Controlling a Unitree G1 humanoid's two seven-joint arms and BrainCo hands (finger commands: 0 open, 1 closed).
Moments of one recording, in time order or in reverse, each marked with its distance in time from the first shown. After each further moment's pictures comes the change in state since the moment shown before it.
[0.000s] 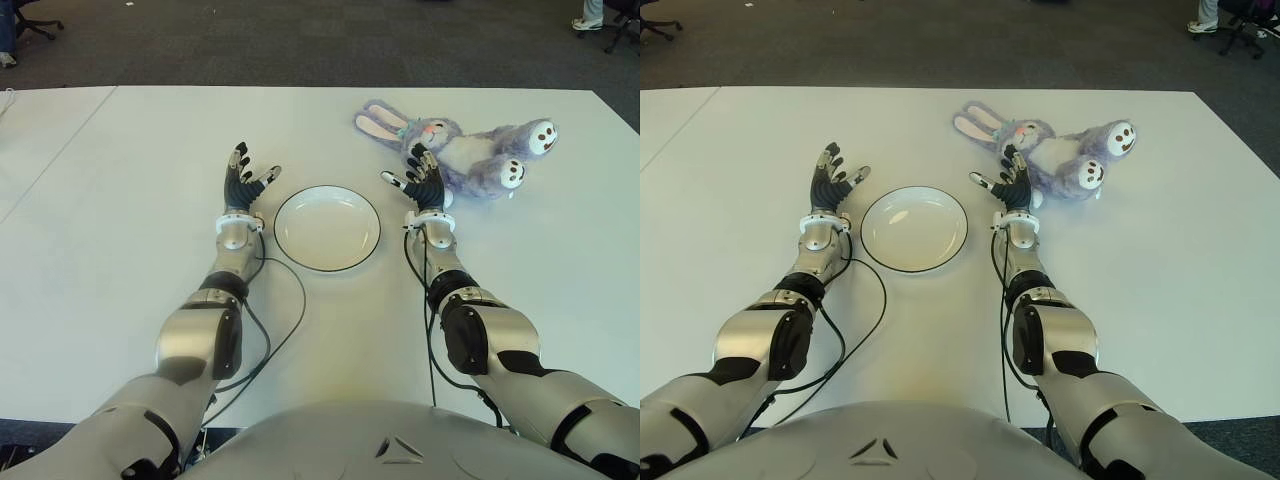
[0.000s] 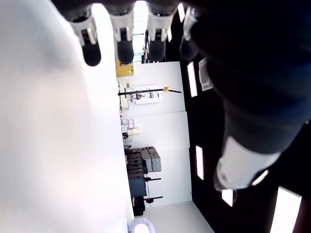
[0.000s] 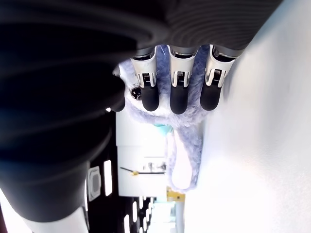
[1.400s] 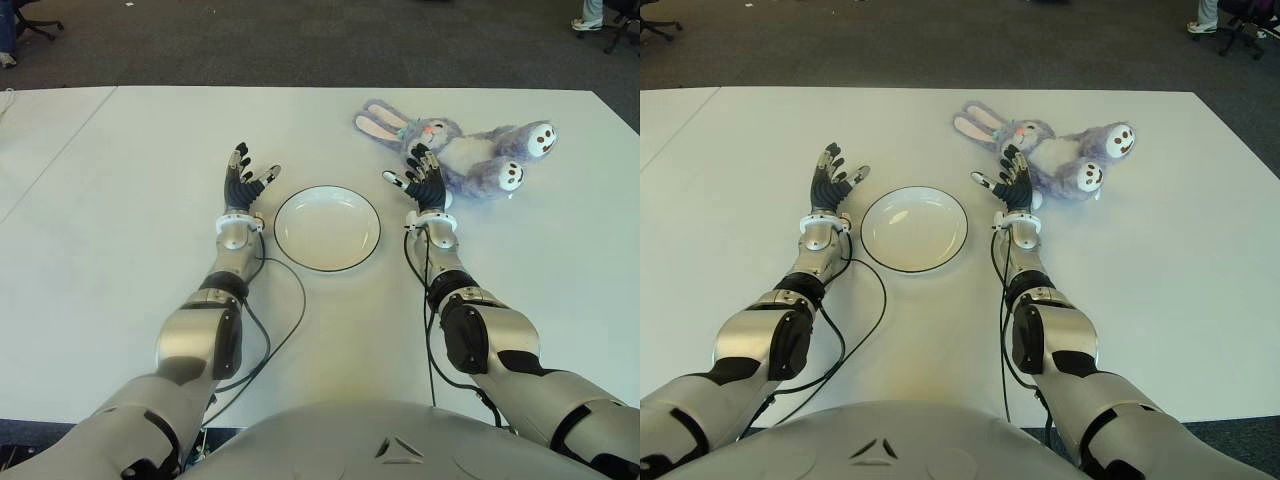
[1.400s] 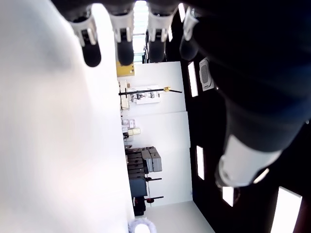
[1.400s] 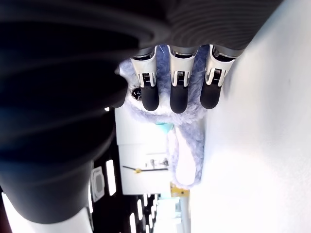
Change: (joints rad) left arm 0.000 0.000 0.000 0.000 0.000 0.005 0.000; right arm -0.001 0.003 -0.025 0.000 0.030 0.000 0.041
